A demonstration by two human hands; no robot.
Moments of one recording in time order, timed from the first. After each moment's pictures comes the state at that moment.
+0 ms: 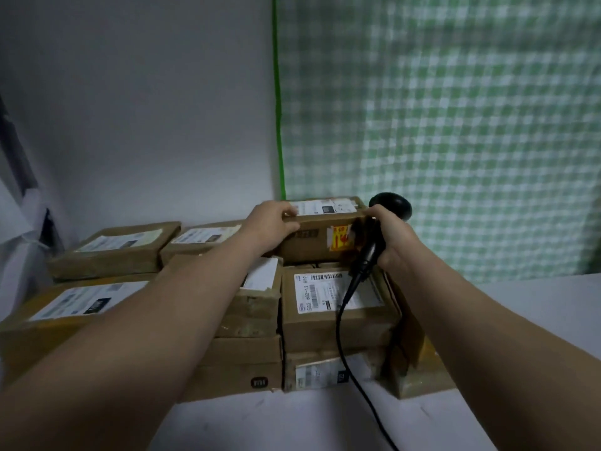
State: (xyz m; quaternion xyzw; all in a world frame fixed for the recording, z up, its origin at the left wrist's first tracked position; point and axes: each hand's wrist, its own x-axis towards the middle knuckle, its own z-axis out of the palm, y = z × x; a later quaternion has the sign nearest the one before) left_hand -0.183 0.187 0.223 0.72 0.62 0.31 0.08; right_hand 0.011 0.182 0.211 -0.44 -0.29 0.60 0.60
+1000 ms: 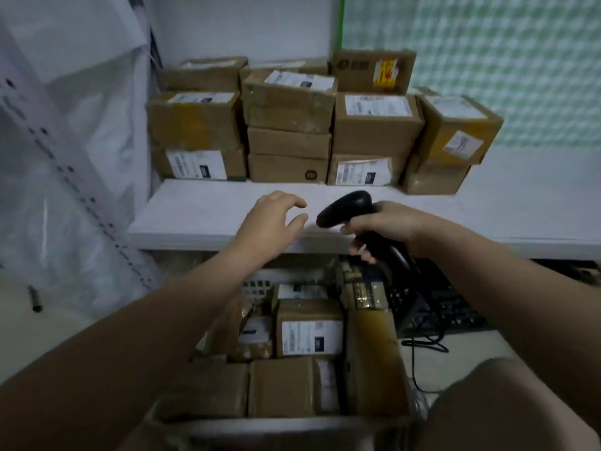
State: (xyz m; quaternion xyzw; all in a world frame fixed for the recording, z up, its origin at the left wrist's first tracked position) left_hand -0.220 -0.138 0.040 0.72 0.63 0.29 0.07; right_hand -0.007 -0.104 0.083 -0.53 -0.61 0.57 0.12
